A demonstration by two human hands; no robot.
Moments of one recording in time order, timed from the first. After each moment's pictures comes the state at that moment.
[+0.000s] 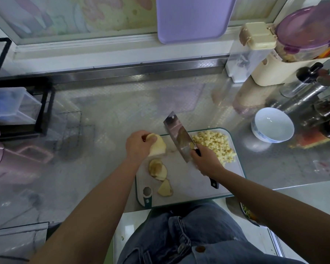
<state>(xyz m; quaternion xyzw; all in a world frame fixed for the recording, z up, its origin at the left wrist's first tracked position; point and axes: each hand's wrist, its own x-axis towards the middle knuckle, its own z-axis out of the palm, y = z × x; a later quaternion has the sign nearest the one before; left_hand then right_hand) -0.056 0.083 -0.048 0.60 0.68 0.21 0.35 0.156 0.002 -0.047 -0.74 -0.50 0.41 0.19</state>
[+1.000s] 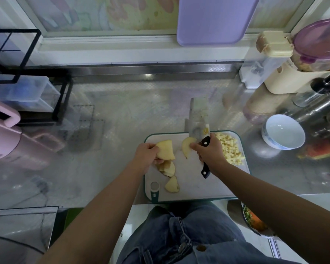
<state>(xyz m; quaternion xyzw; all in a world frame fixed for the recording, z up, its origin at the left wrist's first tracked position) -0.066 0.048 -0.050 0.29 0.65 0.26 0.65 0.132 0.017 -0.024 -0.73 -0.34 0.47 0.37</state>
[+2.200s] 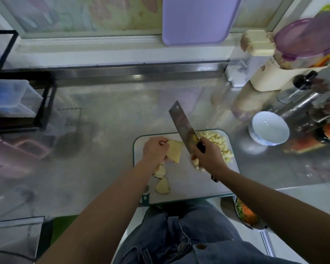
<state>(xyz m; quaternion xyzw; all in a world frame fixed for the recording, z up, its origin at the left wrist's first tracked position) -0.014 0.055 -0.041 0.54 0.66 0.19 0.49 0.162 -0.004 -0.026 -0.74 -0.50 0.37 0.26</state>
